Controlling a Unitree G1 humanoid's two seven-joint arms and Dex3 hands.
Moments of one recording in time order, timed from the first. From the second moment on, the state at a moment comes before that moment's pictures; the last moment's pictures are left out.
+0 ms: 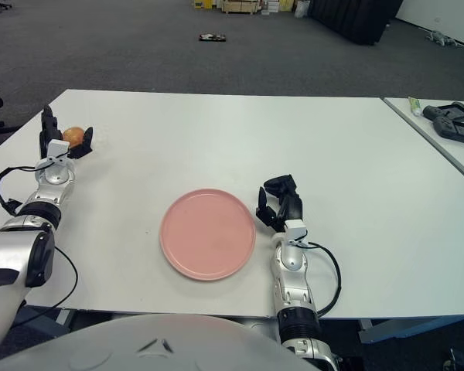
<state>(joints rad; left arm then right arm) -0.66 0.38 0.12 1.23 0.13 -0.43 0.36 0.08 0.04 -0.09 0.36 -0.03 -0.41 -0.16</state>
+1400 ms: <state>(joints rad) -0.79 0.41 0.00 1.34 0.24 -0.08 0.23 0.10 0.04 -0.10 0.32 -0.03 -0.38 -0.16</state>
